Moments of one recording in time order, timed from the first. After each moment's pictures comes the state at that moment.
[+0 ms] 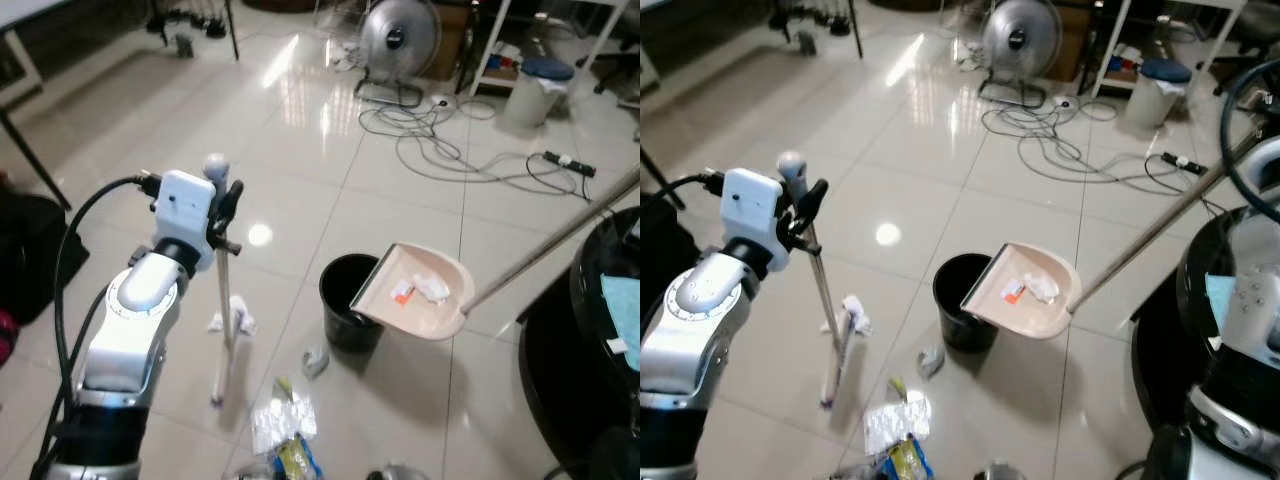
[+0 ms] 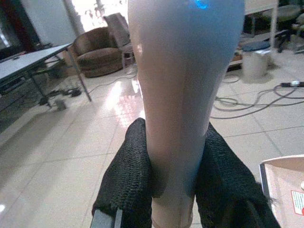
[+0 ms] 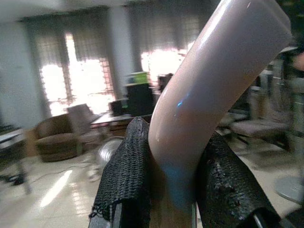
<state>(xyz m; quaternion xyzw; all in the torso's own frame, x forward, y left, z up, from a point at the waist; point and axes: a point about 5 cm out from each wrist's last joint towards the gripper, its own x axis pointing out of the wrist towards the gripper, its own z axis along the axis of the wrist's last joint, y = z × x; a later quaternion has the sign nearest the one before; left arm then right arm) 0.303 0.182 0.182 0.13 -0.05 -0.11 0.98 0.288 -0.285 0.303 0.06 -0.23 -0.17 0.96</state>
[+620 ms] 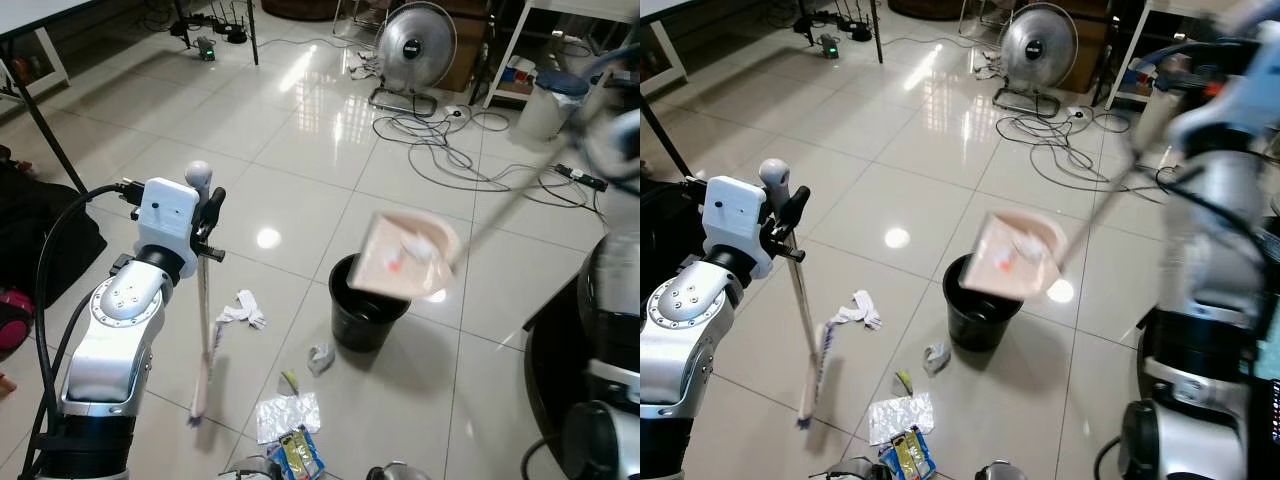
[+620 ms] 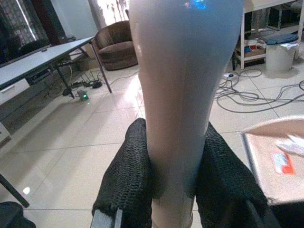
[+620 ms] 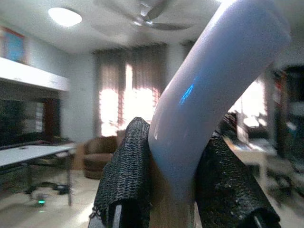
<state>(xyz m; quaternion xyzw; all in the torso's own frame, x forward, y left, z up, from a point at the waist) 0.297 0.195 0.178 0.14 -0.04 -0.09 0.99 0.324 -0.233 0.304 -0.01 -0.31 -0.06 0.95</state>
